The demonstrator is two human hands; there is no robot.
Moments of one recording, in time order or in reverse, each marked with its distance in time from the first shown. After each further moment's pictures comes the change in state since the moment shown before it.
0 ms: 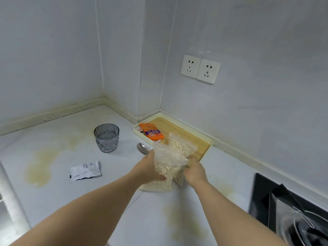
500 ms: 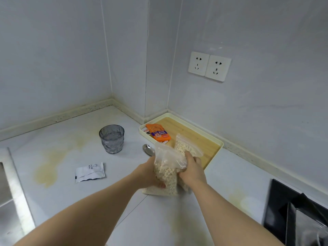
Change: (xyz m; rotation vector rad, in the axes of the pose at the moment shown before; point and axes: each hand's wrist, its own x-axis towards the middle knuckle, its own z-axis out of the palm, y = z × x) left_hand 0.013 -0.017 0.004 0.092 -0.040 -0.045; right_hand 0.030 0.002 0.022 -0.091 -0.068 -0.127
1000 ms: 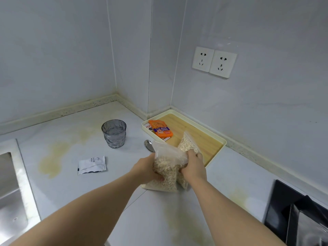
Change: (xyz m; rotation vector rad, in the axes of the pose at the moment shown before) left_hand -0.004 0.003 0.003 0.010 0.074 -0.068; right_hand 0.000 0.001 -0.002 -0.044 0.091 -0.059
